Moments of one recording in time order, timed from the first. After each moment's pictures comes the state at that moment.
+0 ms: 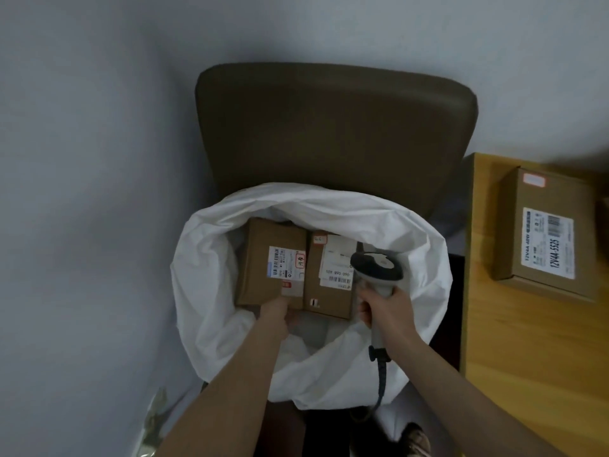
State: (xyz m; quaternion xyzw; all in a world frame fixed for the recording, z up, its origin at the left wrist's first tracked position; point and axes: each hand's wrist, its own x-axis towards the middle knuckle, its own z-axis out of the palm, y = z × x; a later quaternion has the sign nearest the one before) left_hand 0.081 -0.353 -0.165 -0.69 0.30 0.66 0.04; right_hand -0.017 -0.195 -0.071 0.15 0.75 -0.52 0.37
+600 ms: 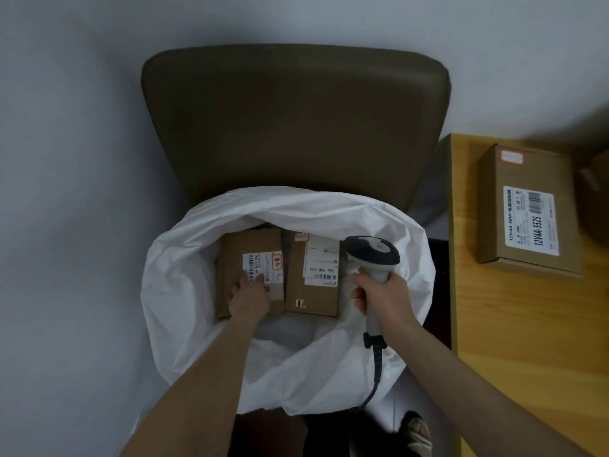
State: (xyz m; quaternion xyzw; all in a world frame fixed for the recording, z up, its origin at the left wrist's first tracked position) left_hand 0.073 -0.391 -0.195 -0.42 0.81 0.23 0.34; right_hand -0.037 -0.192 -0.081 0.17 0.73 -0.56 0.35
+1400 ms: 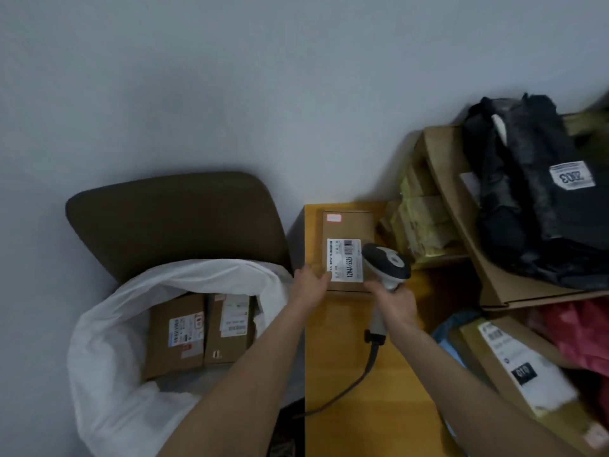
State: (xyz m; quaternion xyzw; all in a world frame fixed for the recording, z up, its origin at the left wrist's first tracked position) left_hand -0.146 -0.131 -0.023 -0.34 0.81 0.46 0.14; right_hand -0.160 0.026 0.012 0.23 0.77 -0.56 0.21
